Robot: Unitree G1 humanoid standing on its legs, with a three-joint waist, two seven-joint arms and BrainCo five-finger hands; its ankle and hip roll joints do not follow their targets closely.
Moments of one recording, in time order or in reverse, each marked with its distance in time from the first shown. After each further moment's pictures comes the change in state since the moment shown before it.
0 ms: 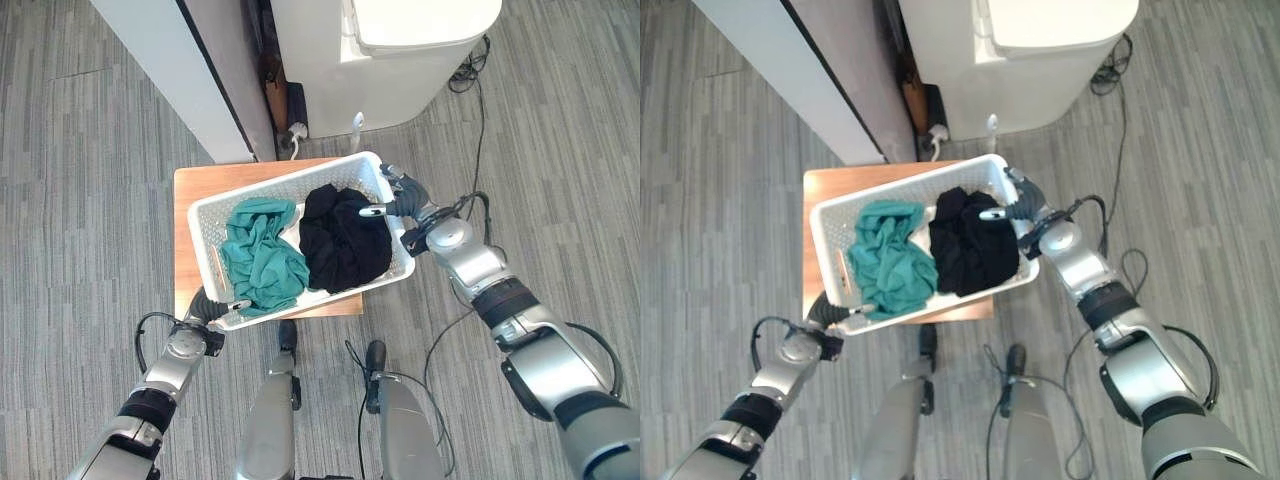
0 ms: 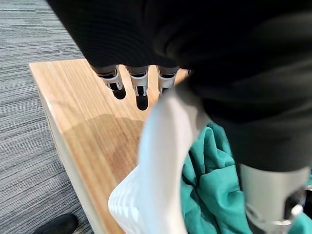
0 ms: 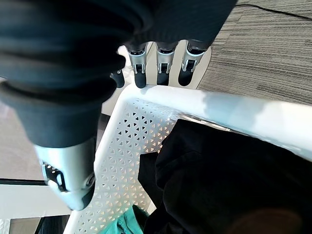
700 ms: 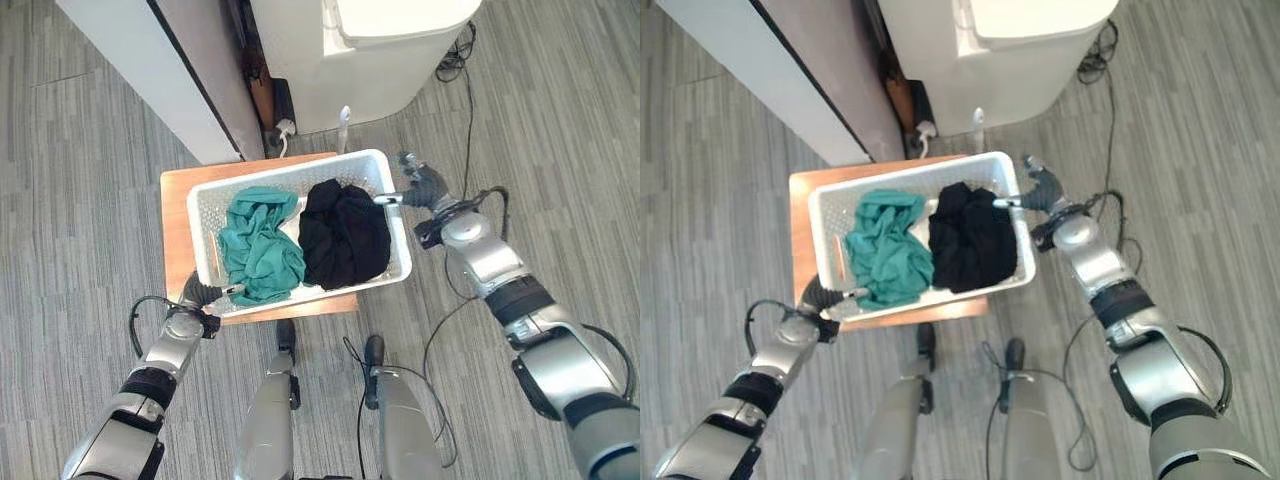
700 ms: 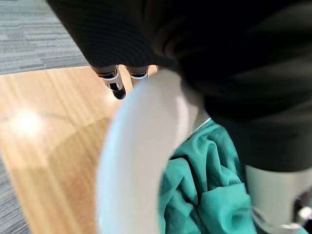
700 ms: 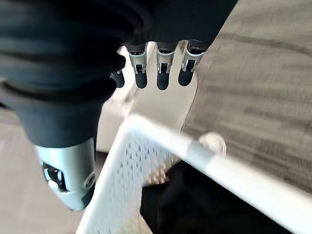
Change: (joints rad) left arm -0.141 0.012 -0.017 0.150 0.004 -0.015 0.039; right arm 0.012 -0.062 -0.090 -0.013 0.047 -0.007 -0.067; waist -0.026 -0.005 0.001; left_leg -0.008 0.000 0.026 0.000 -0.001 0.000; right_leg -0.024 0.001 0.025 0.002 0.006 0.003
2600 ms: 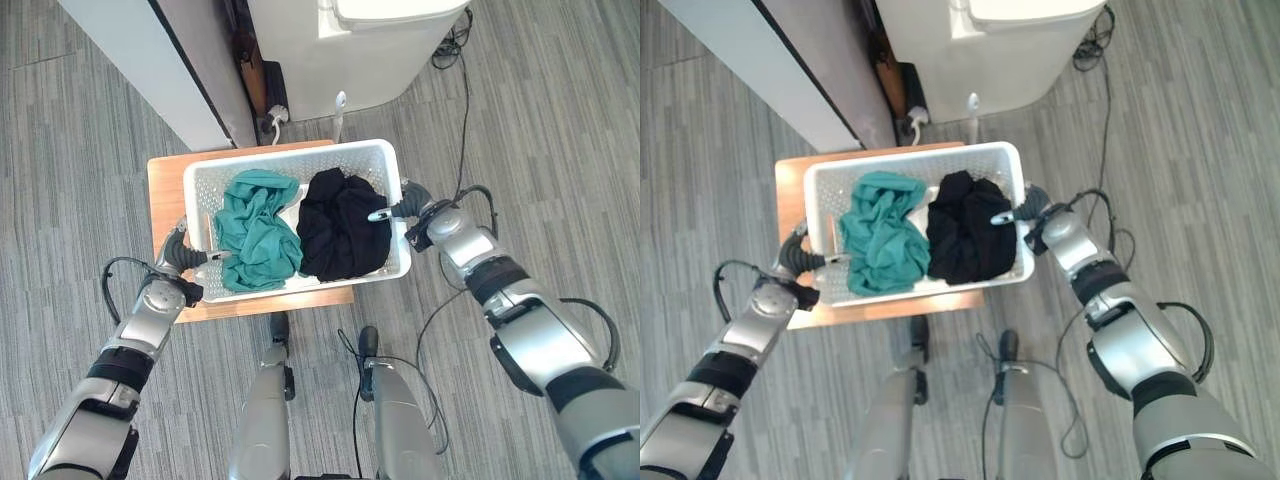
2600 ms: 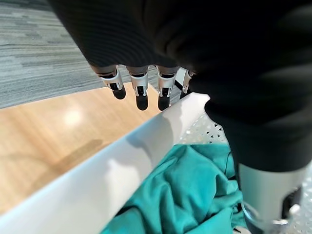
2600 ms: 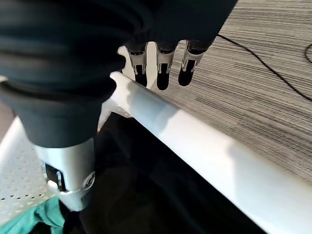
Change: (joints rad) left arm -0.052 0.136 0.027 -0.217 0.100 0.055 0.006; right arm -0.179 0.099 0.160 0.305 -0.099 0.069 0.131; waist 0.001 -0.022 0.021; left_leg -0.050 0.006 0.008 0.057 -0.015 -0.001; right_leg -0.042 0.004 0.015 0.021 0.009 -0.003
